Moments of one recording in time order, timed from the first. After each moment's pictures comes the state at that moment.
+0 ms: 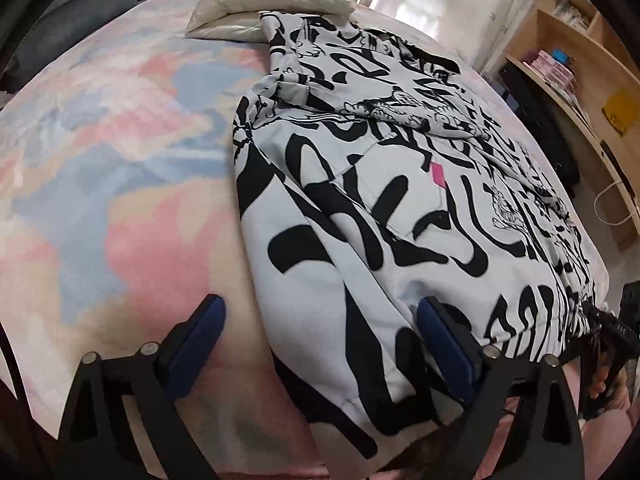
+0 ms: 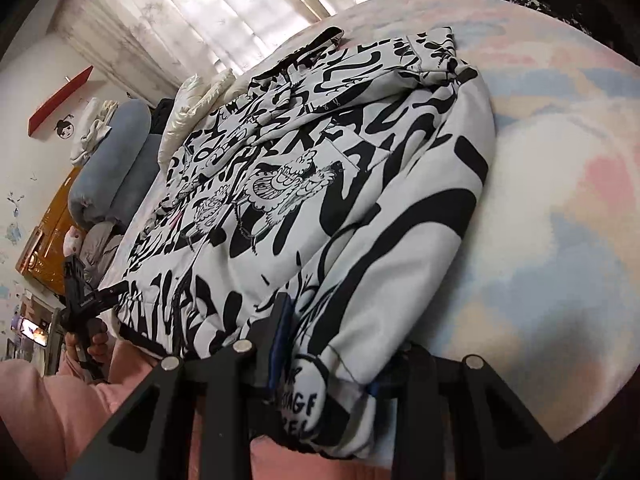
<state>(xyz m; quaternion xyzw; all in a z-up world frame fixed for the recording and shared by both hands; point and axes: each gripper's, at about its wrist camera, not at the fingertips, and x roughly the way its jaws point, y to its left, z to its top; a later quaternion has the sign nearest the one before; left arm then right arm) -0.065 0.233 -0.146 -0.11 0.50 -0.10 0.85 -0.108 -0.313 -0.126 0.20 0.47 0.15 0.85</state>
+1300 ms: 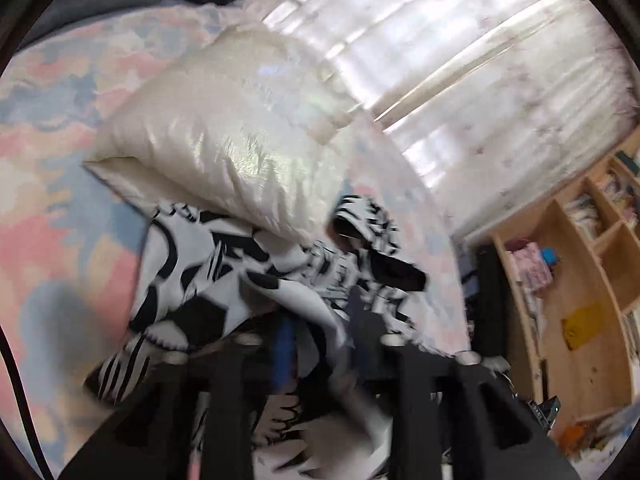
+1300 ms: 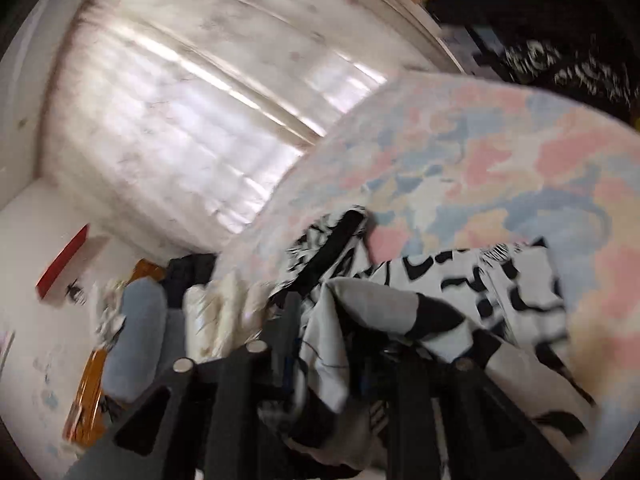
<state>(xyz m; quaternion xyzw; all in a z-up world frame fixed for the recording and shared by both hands) 0.242 0.232 -0.038 -0.37 0.38 -0.07 0.84 0.237 -0.358 -0.015 0.37 0.34 0.07 0.86</state>
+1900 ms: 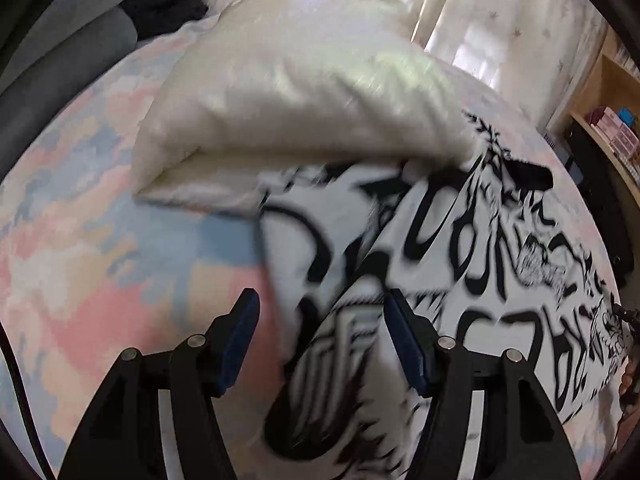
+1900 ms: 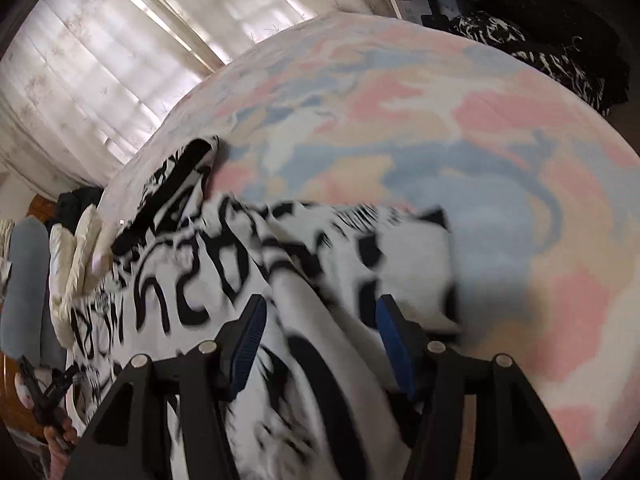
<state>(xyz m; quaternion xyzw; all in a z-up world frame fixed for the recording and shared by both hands) 0.244 0.247 -0.119 -0.11 0.47 -0.01 0.88 0.223 -0.412 -0.107 0.23 0.47 -0.02 0.85</state>
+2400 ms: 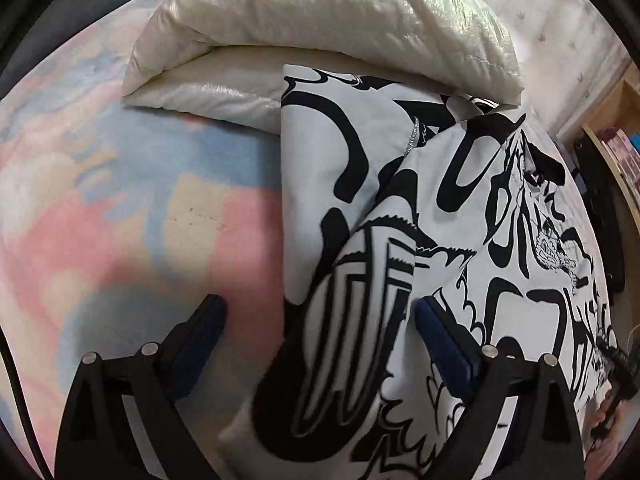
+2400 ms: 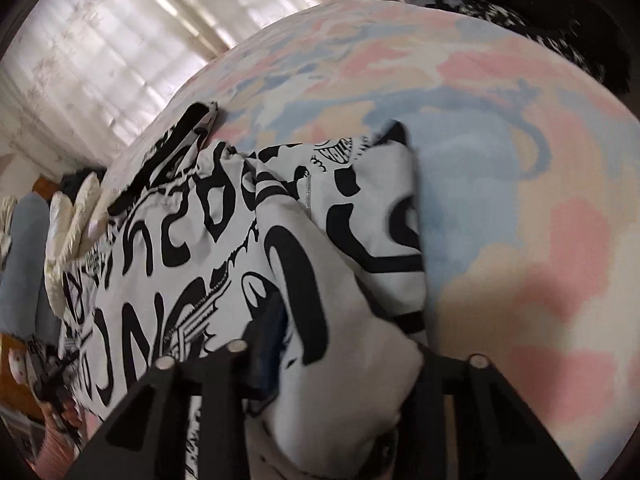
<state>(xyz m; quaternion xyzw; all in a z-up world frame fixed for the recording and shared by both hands) 0.232 0.258 -0.176 -0.17 0.50 -0.01 0.85 0.202 -0.402 -0.137 0.24 0.47 -0.03 0.85</state>
